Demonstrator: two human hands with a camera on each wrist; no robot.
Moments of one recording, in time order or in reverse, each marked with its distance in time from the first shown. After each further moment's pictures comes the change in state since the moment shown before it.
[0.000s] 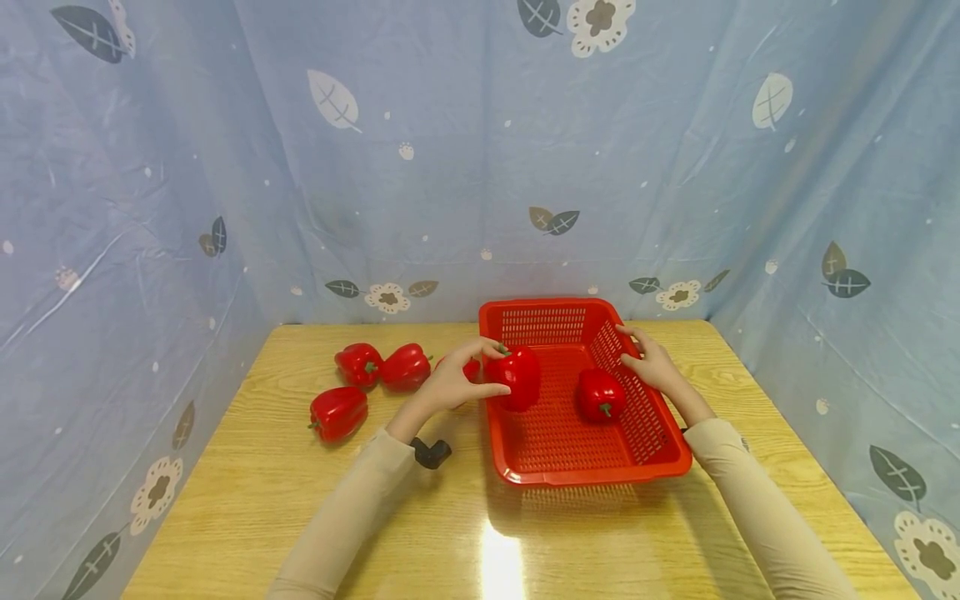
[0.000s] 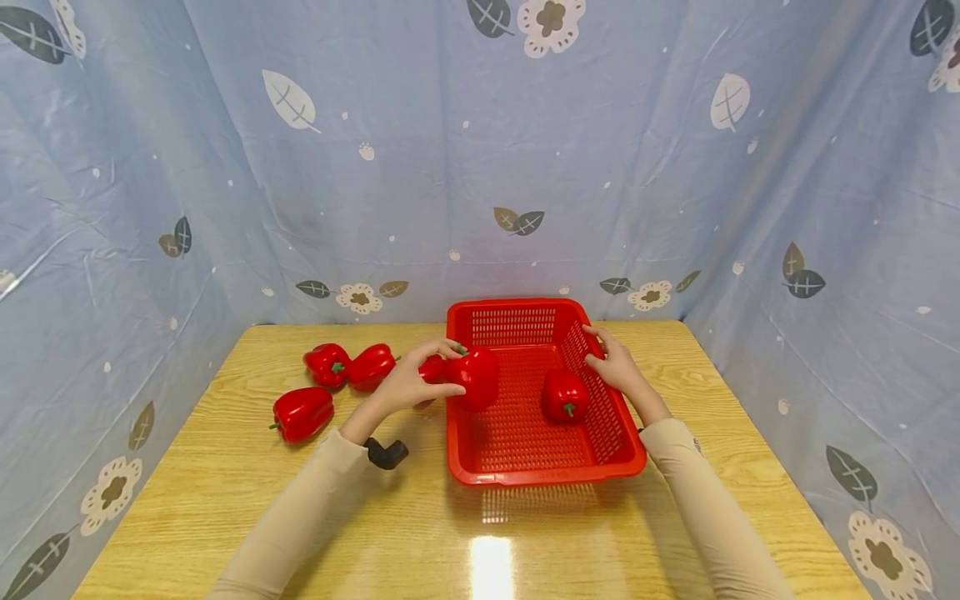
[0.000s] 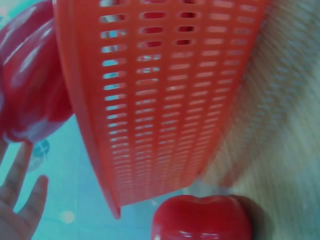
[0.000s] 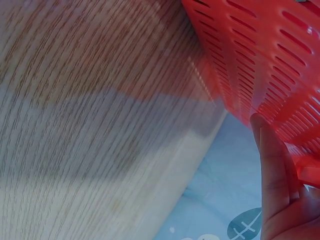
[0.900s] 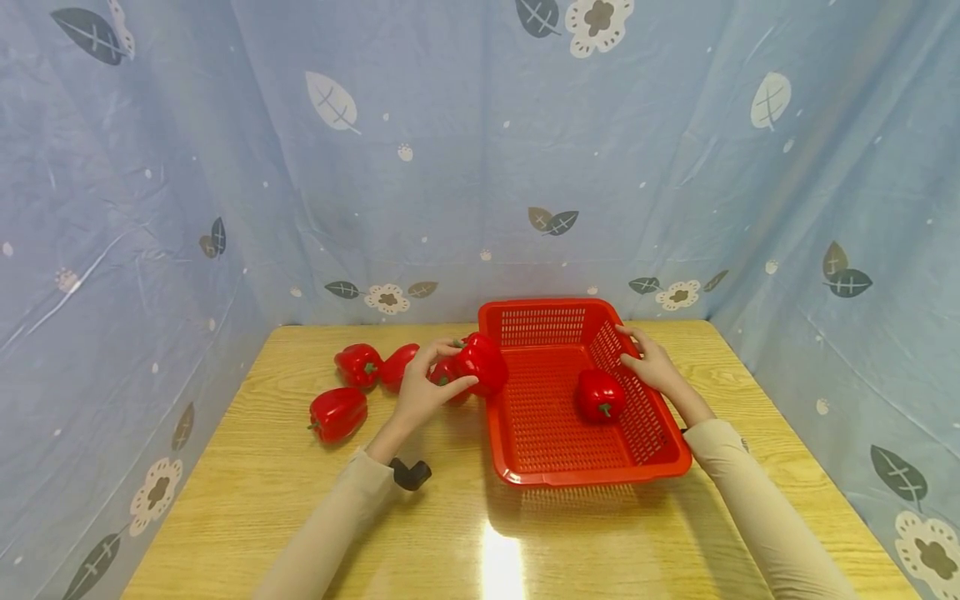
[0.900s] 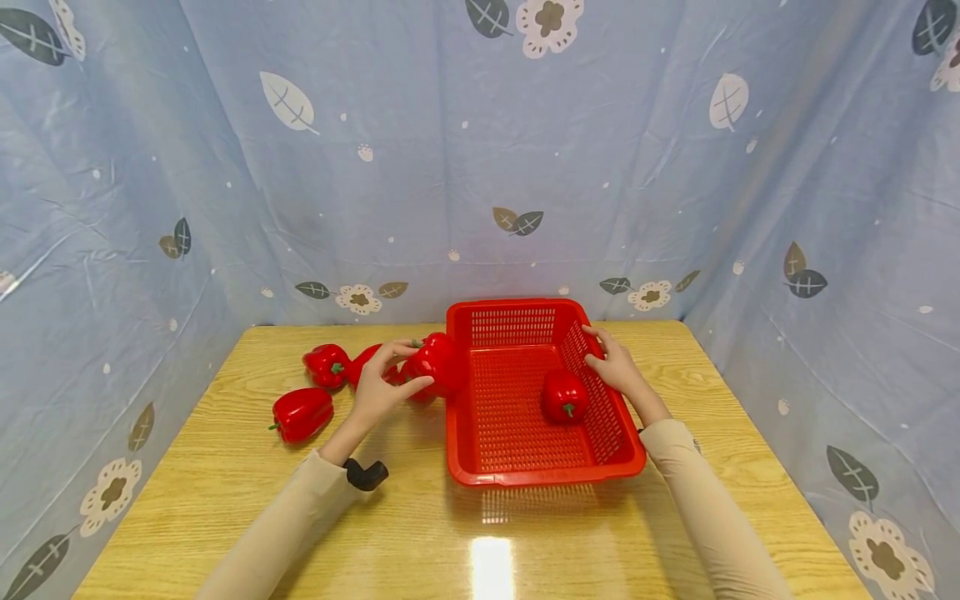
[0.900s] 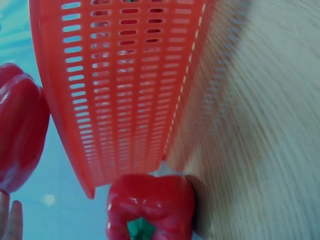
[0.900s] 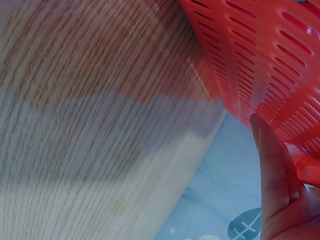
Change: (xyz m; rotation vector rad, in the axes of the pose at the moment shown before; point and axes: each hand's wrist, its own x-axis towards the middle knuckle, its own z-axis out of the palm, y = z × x) left_hand -0.035 0.008 -0.013 -0.042 0.360 0.019; right_hand 0.000 0.002 0.001 -0.002 0.017 -0.021
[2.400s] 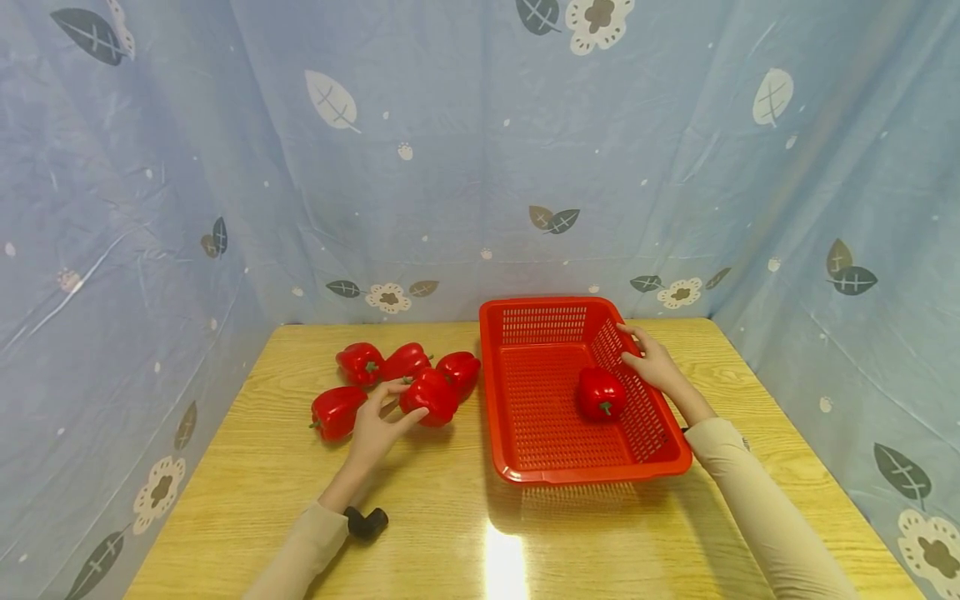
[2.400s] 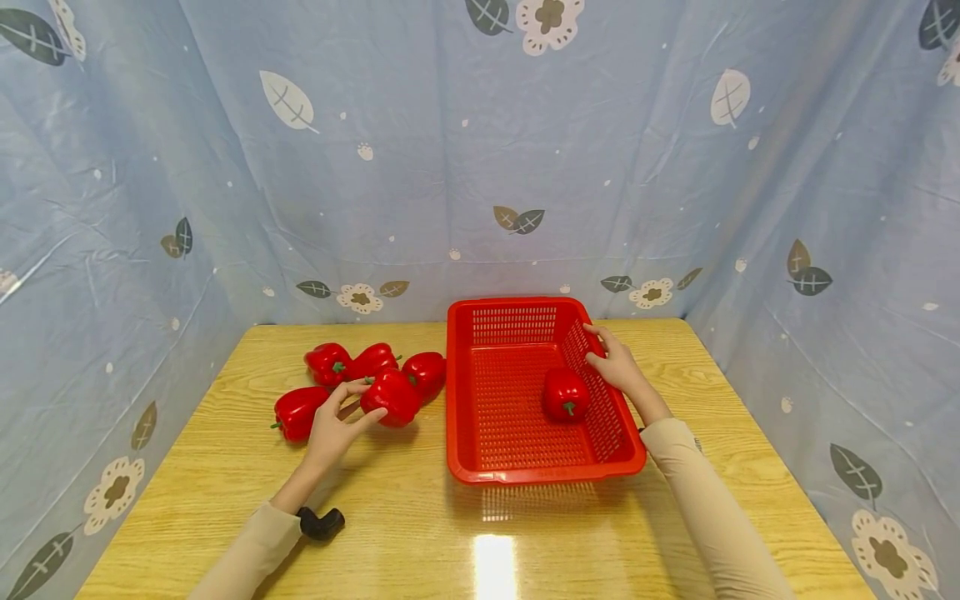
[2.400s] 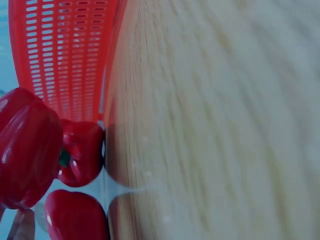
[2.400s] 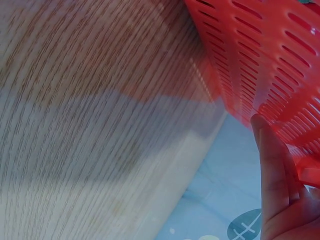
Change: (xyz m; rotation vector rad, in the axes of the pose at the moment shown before) left_hand -0.066 -0.031 -0.048 0.024 0.081 -0.250; right_hand -0.001 -0.004 0.000 0.043 -0.020 0.029
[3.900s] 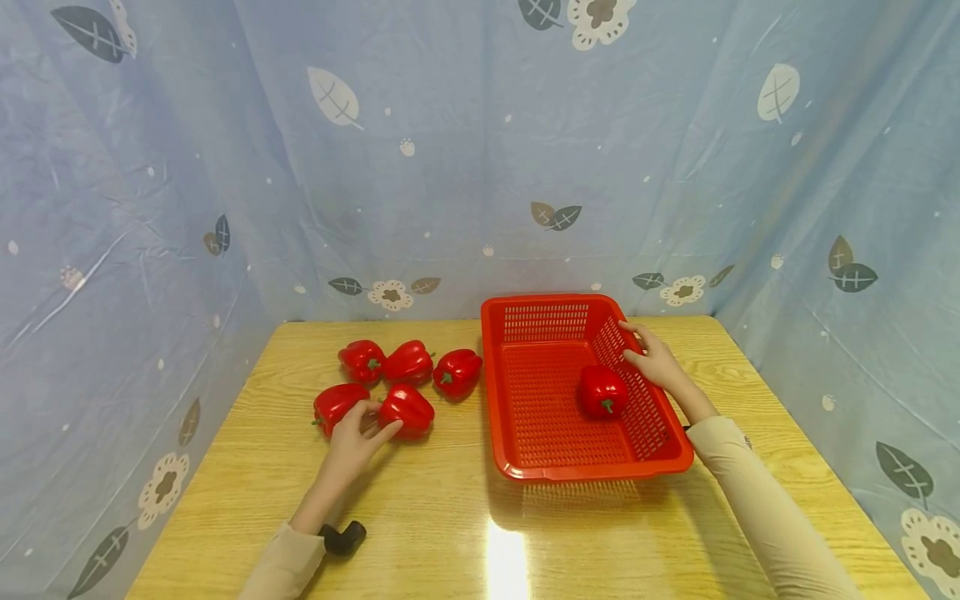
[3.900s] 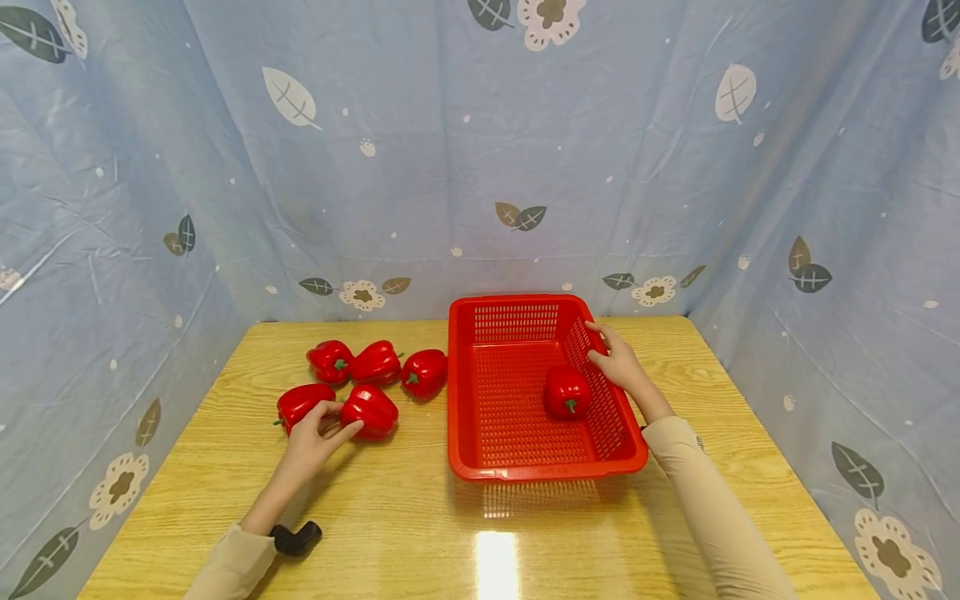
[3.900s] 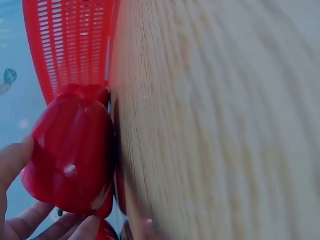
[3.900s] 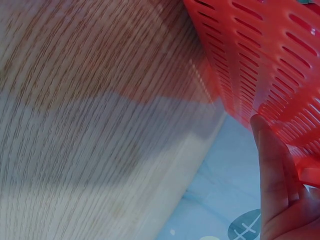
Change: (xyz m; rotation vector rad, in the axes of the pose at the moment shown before) left_hand -0.023 -0.031 -0.032 0.194 -0.043 -0.237; right_hand -0.019 -0.040 -0.002 0.013 -0.001 -0.025
